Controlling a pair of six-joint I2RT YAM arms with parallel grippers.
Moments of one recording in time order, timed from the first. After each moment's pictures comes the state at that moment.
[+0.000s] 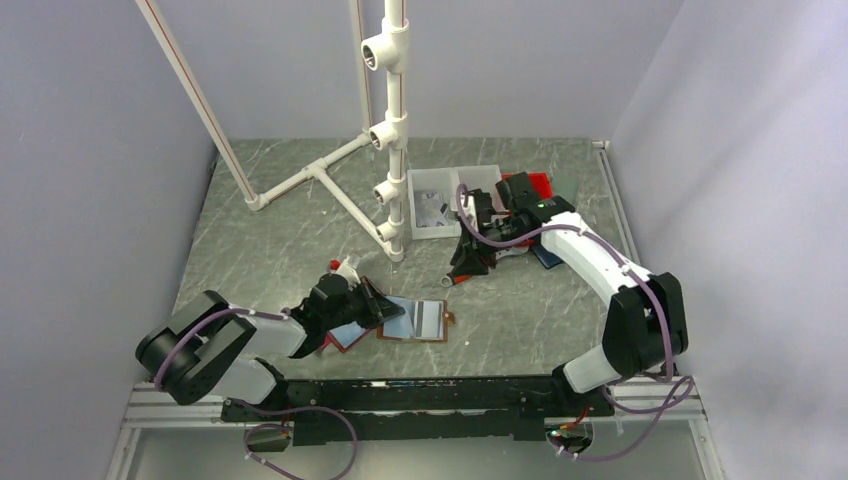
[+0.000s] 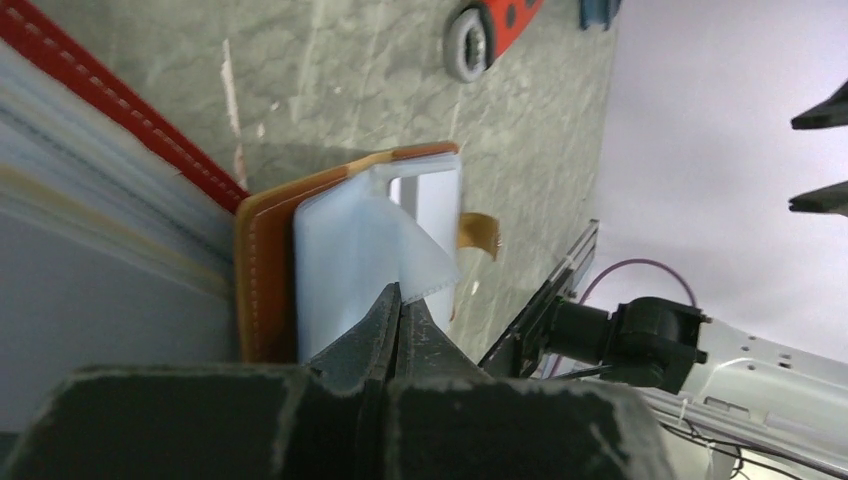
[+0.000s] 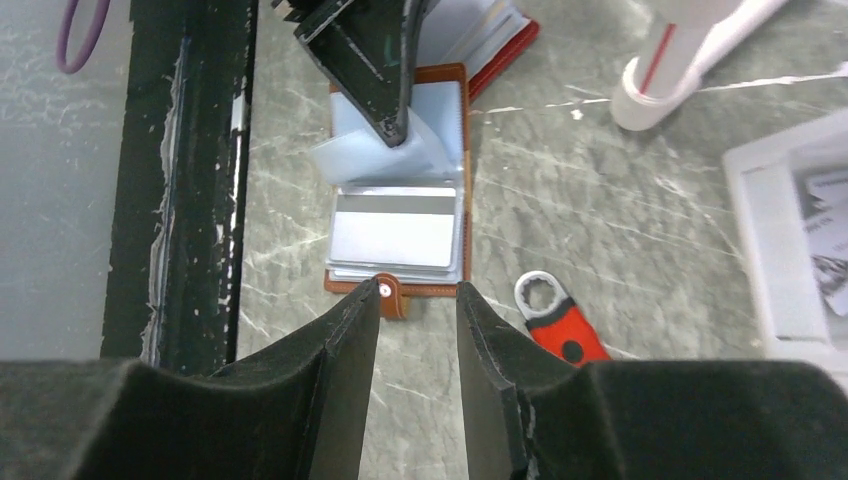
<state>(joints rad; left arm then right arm) -0.69 1.40 0.20 0.76 0.25 -1.16 0.37 1.47 1.14 -0.77 -1.01 -0.81</state>
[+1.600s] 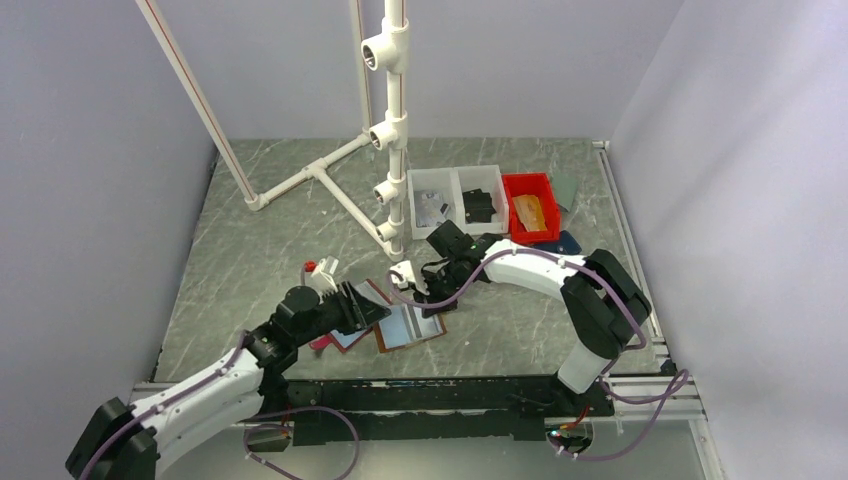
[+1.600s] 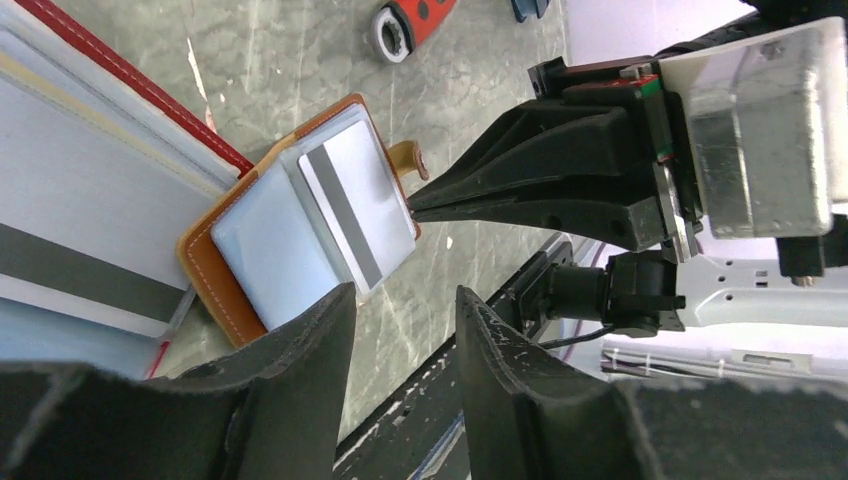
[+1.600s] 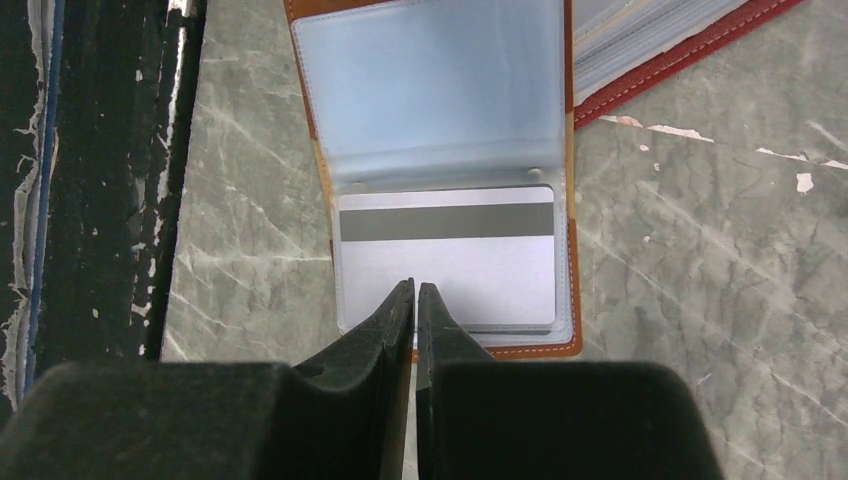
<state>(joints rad) -0.68 0.67 0.16 0.18 0.20 -0.99 0.77 1.67 1.02 -0.54 -0.69 -0.84</state>
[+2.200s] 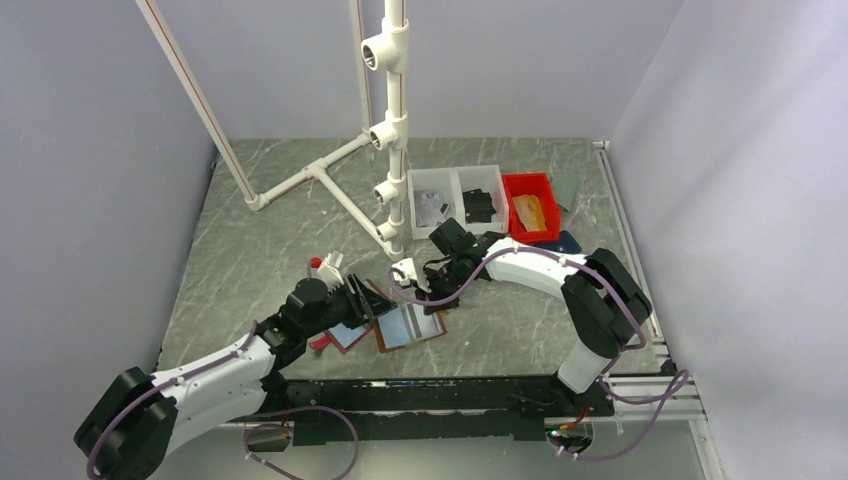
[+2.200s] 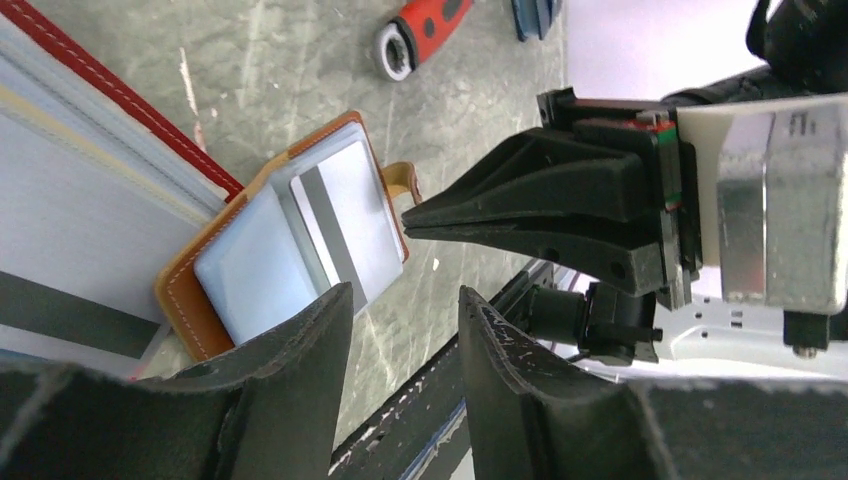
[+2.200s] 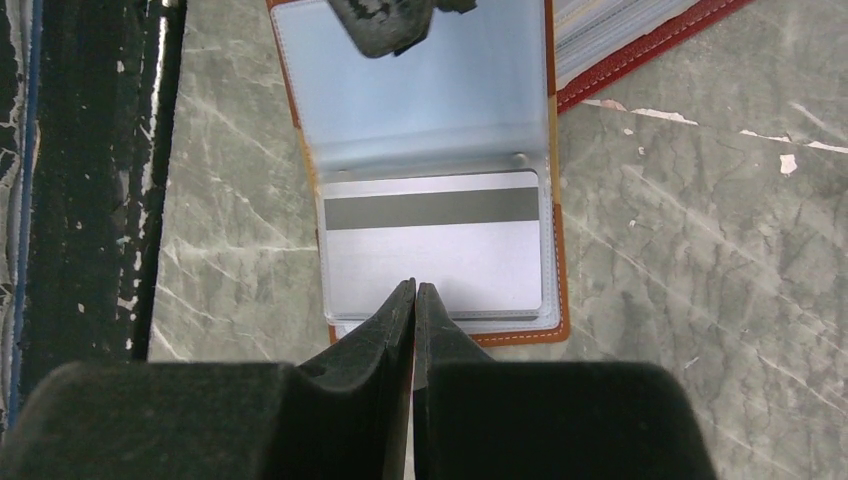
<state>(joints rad) -0.68 0.89 0.17 0.36 0.22 -1.08 0.75 1.67 1.02 -0.54 -0.69 -0.84</state>
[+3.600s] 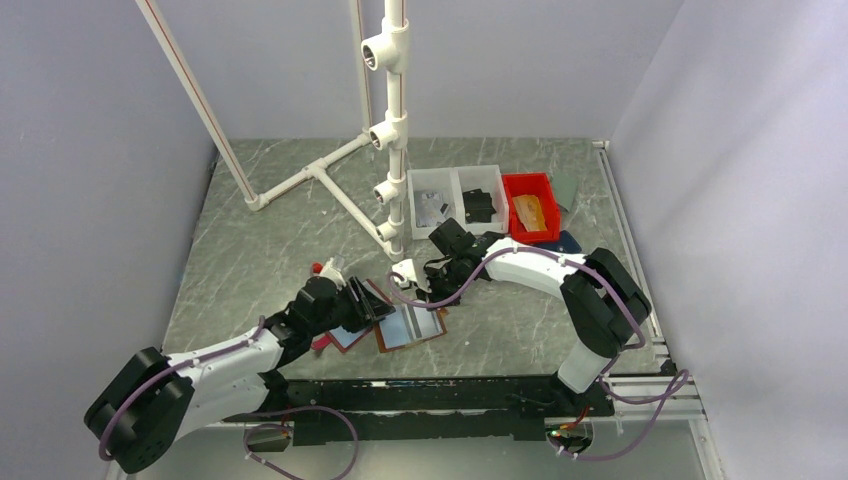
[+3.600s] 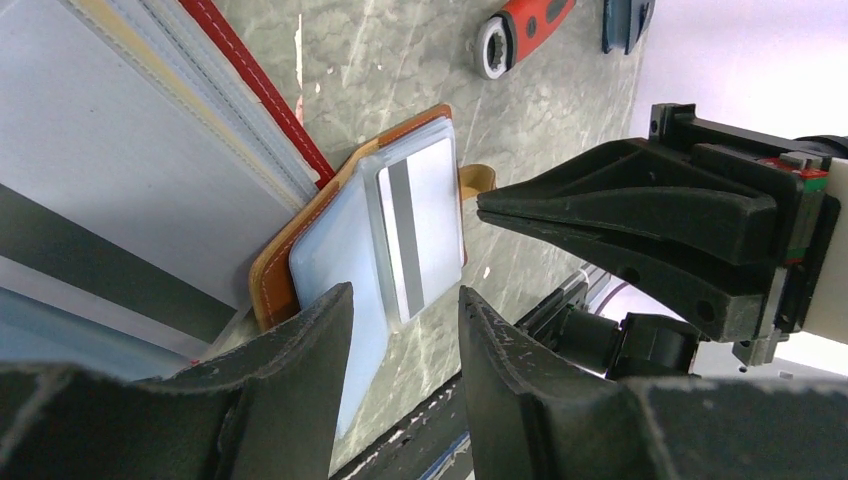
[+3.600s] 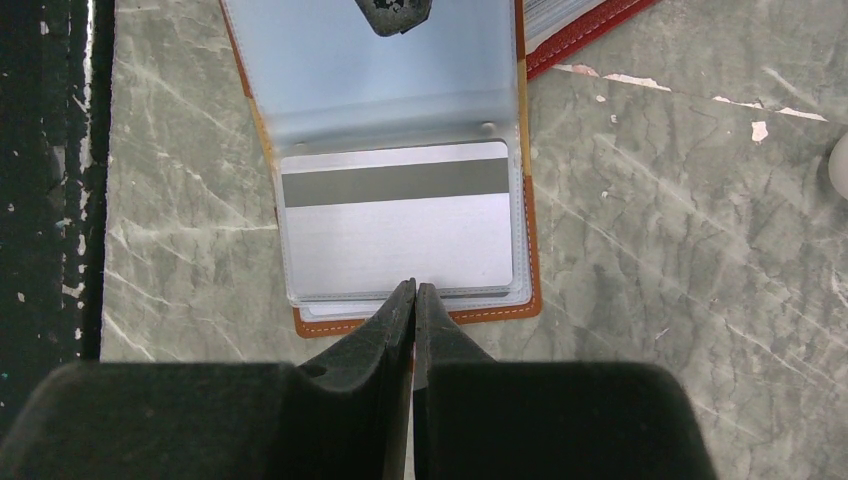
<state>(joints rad) -0.68 1.00 0.20 0.29 0.17 -1.15 0.75 1.67 1.02 -0.54 -0.61 -0.87</state>
